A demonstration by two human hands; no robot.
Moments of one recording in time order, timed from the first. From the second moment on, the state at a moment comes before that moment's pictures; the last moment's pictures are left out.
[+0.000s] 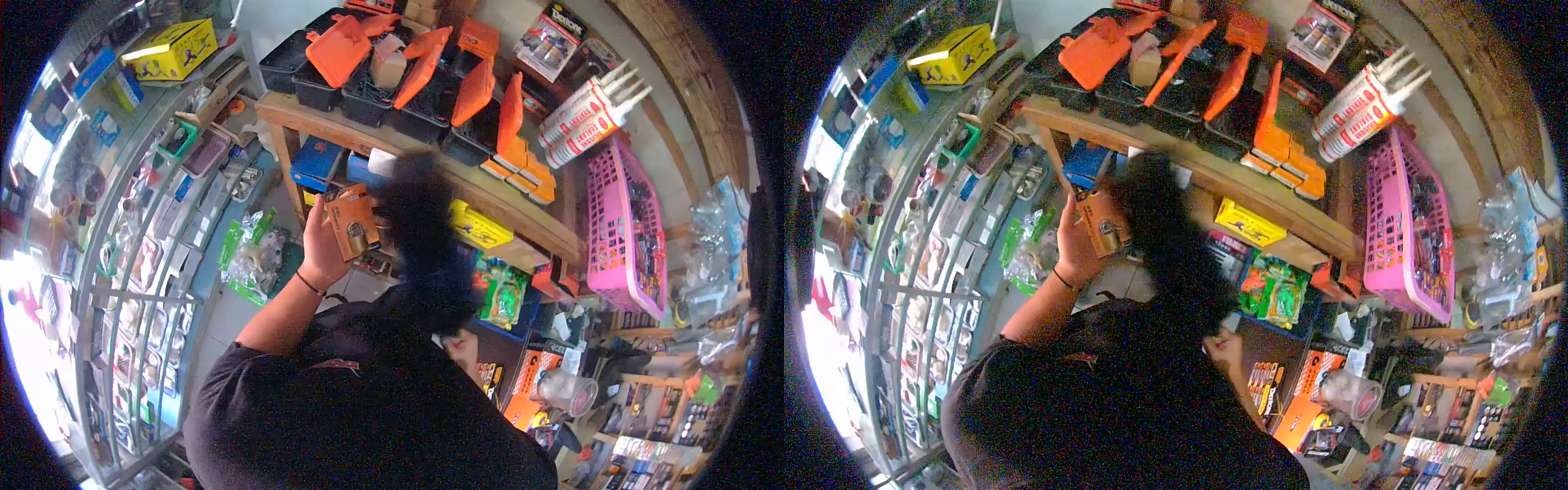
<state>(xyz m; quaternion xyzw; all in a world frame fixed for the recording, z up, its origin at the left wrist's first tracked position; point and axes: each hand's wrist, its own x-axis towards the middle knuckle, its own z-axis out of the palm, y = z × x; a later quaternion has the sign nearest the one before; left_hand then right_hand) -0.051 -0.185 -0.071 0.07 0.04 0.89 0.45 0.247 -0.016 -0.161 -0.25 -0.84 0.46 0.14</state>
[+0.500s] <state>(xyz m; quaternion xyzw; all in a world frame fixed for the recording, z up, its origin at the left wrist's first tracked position) -0.071 -0.192 -0.094 0.03 0.01 0.92 0.39 0.200 0.005 -0.176 -0.16 -0.92 0.36 -0.05</state>
